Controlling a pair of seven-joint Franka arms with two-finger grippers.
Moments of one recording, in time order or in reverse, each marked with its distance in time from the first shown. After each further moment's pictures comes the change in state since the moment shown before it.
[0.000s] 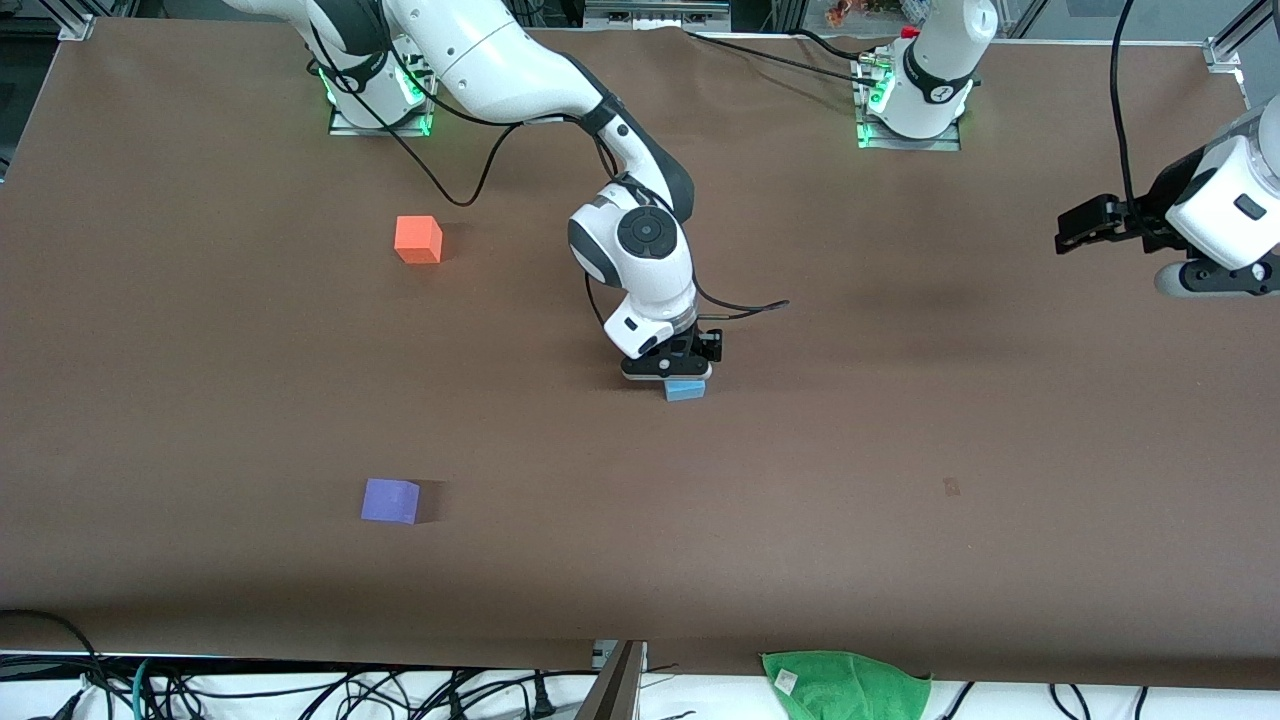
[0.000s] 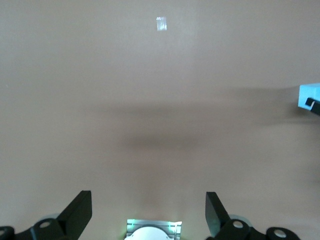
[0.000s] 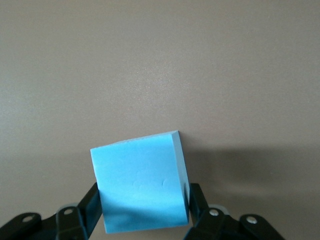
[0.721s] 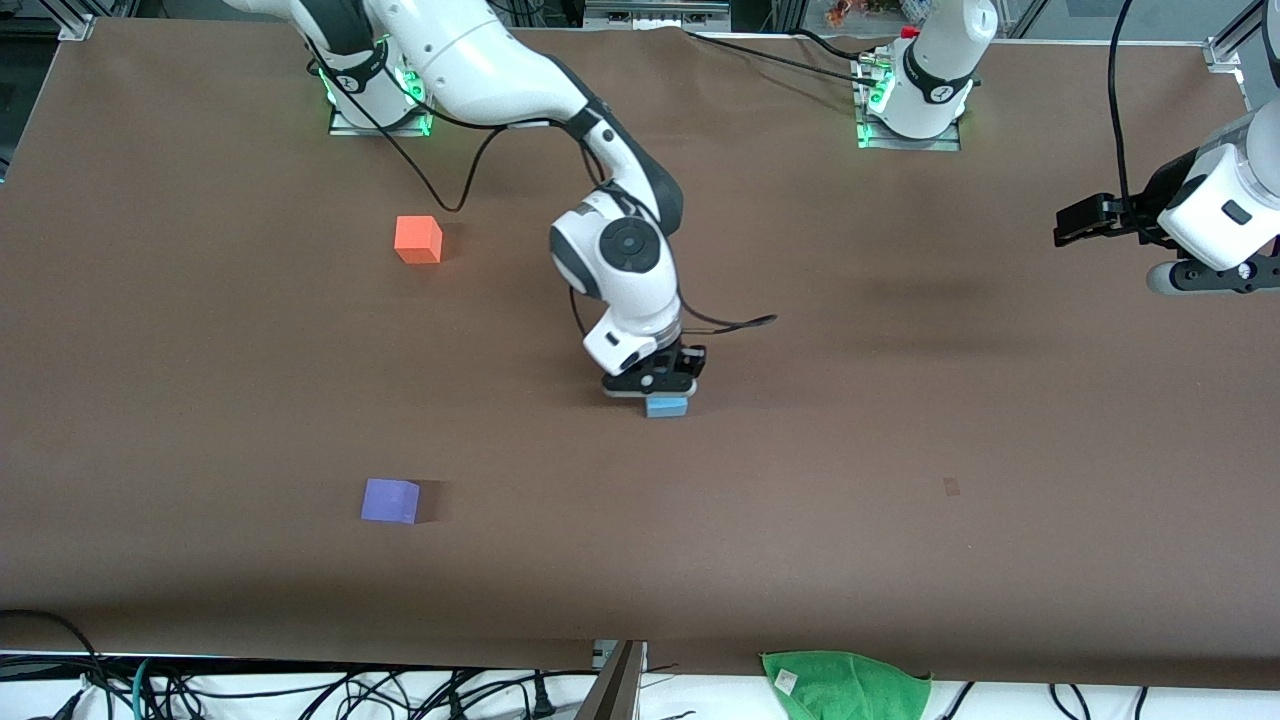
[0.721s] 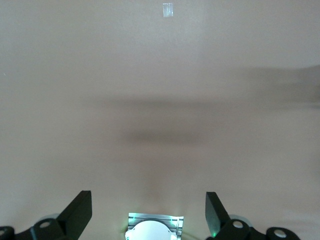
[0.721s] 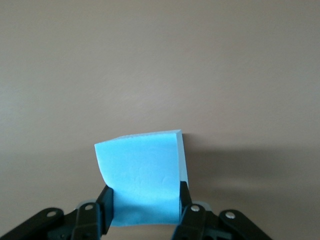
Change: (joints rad) left arm 0.000 -0.012 0.019 -0.046 -0.001 0.011 0.004; right arm -0.080 -0.058 -0.023 0.035 -0.002 -0.146 -0.131
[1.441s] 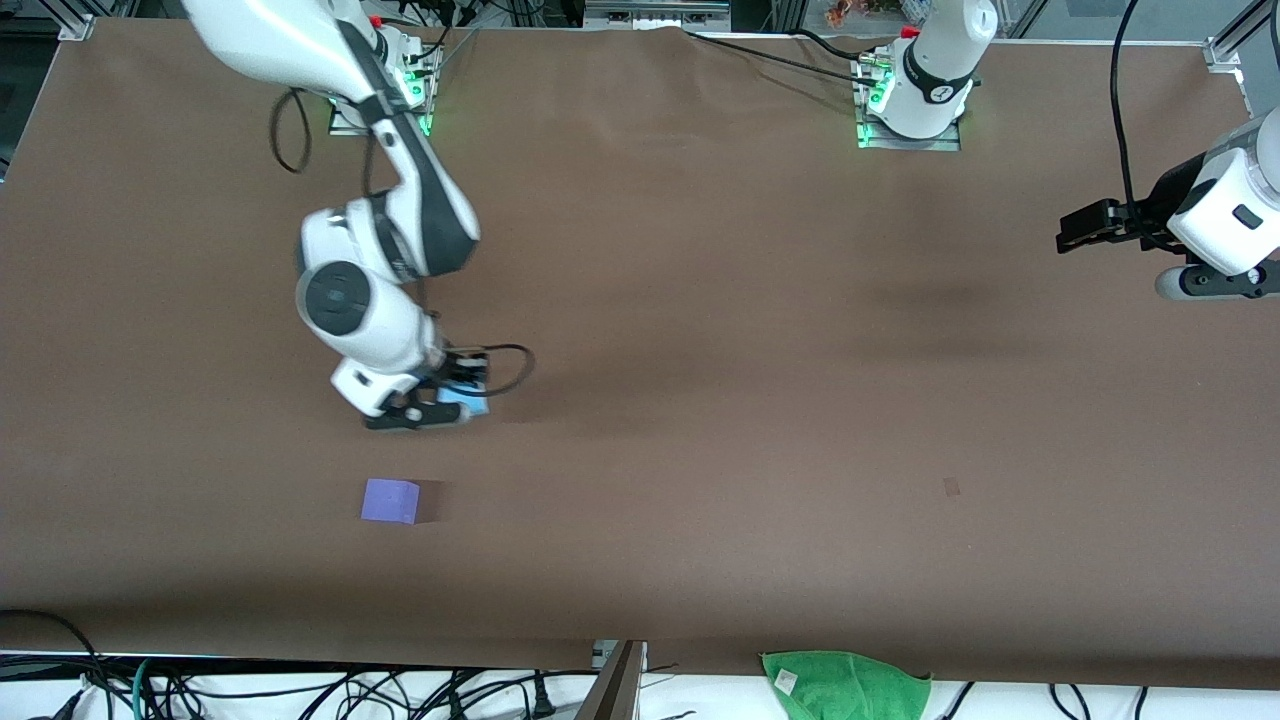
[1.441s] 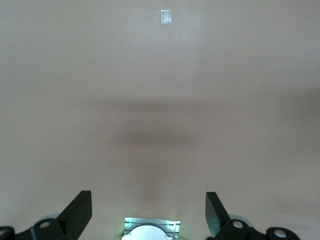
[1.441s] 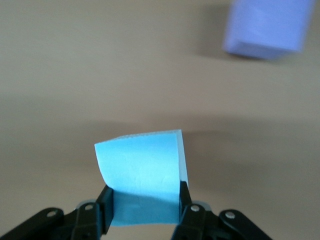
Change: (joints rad) left arm 0.004 0.009 0.002 0.009 -0.015 0.015 0.000; right arm -0.347 -0.455 -0.014 -0.615 0.039 -0.031 -0.545
